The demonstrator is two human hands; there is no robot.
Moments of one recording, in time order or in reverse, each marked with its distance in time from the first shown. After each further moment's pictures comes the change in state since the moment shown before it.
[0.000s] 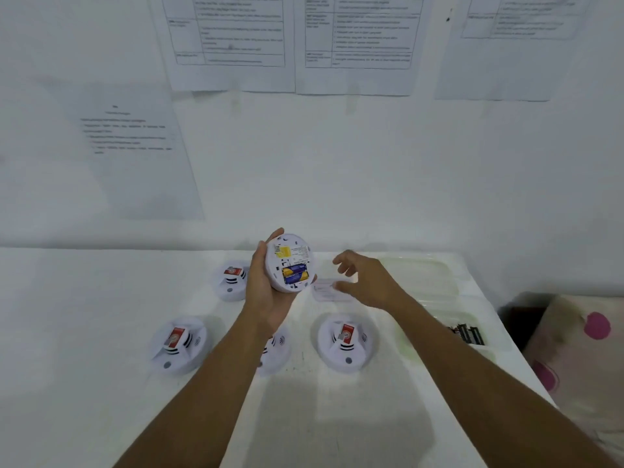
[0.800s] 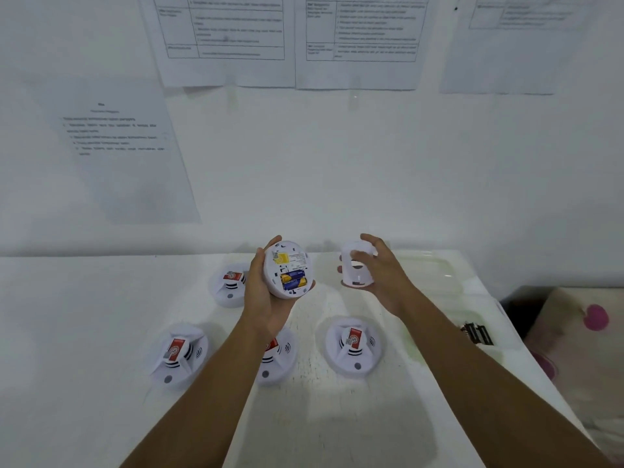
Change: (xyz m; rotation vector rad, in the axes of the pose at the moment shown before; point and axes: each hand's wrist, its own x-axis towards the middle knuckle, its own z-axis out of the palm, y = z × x) left_hand 0.016 0.001 -0.024 -0.039 0.041 -0.066; right_hand 0.009 -0.006 -0.003 1.076 0.121 0.349
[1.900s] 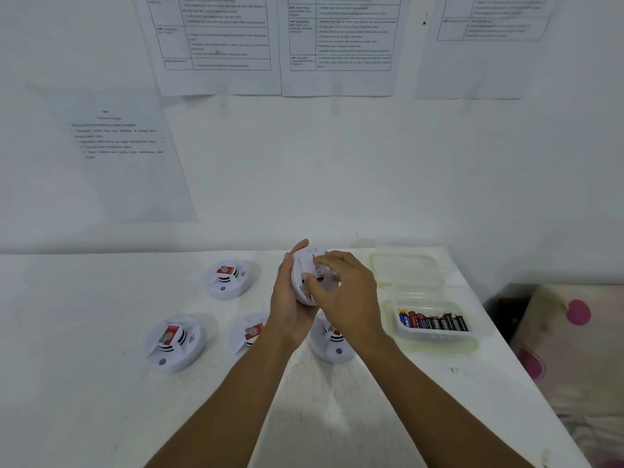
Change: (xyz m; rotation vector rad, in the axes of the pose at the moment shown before) left_hand -0.048 -0.047 0.053 0.103 -0.076 -0.011; right_hand -0.085 0.017 0.051 -0.890 0.314 -0.660
